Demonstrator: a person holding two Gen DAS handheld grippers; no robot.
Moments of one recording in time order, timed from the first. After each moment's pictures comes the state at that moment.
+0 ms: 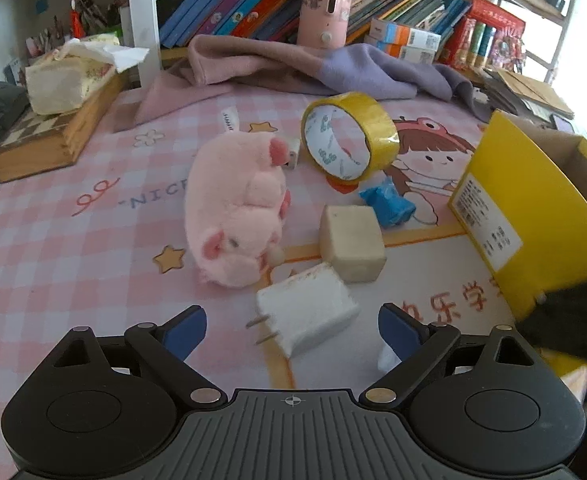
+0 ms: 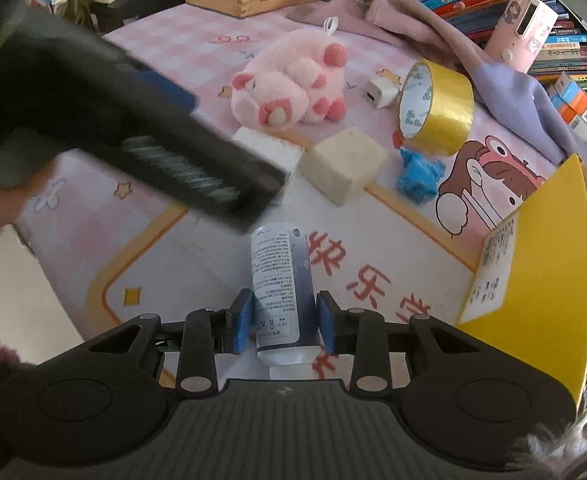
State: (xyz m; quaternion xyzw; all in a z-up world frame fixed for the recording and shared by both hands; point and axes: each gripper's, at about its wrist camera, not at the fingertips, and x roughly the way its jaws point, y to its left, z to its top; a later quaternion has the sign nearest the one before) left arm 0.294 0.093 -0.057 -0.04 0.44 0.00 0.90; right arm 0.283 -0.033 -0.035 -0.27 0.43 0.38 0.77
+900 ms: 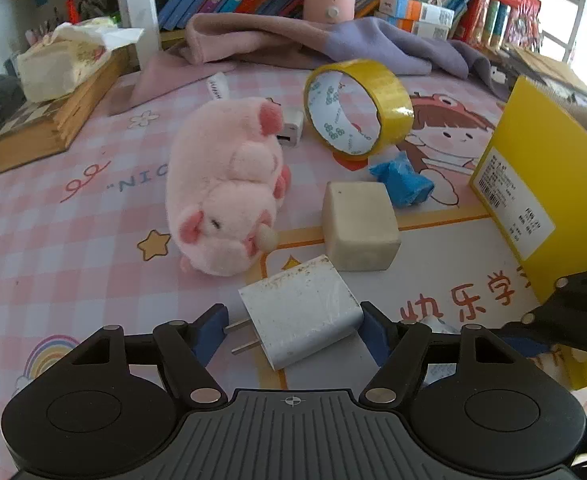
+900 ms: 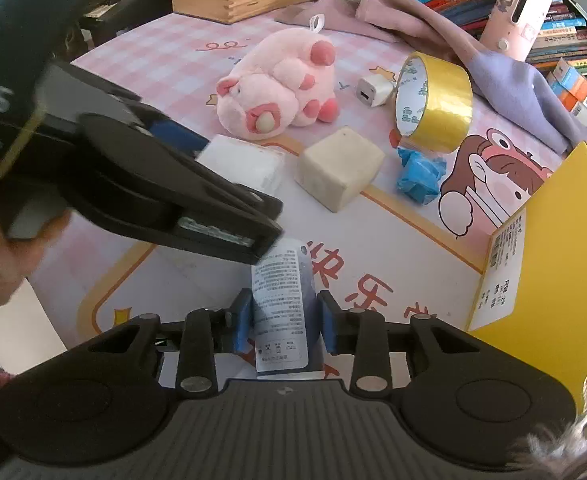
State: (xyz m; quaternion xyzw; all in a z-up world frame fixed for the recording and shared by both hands) left arm 0.298 0.088 -0.071 -0.03 0.45 0.02 0.89; right arm 0.301 -0.030 -0.043 -0.24 0.43 0.37 0.78
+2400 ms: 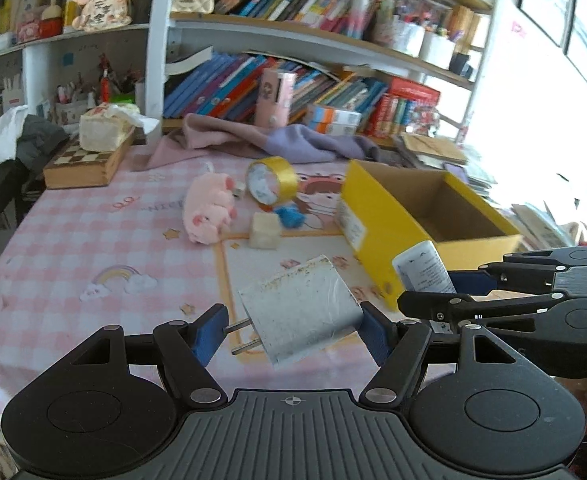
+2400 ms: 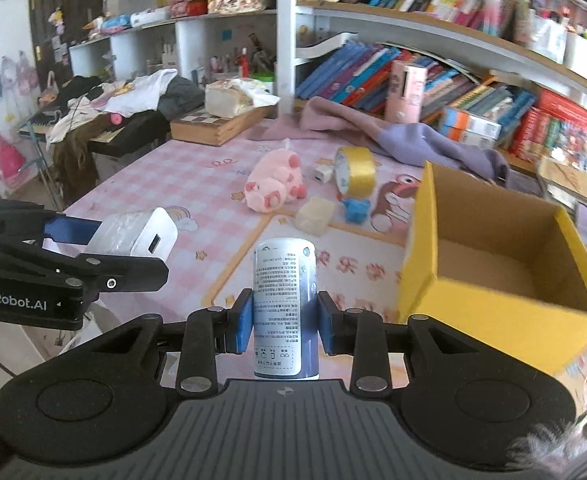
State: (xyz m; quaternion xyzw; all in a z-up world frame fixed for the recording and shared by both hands) left arm 0.070 0.055 0.040 -0.08 0.32 -0.05 0.94; right arm 0.116 -0.133 0.066 -0.11 0.32 0.31 0.89
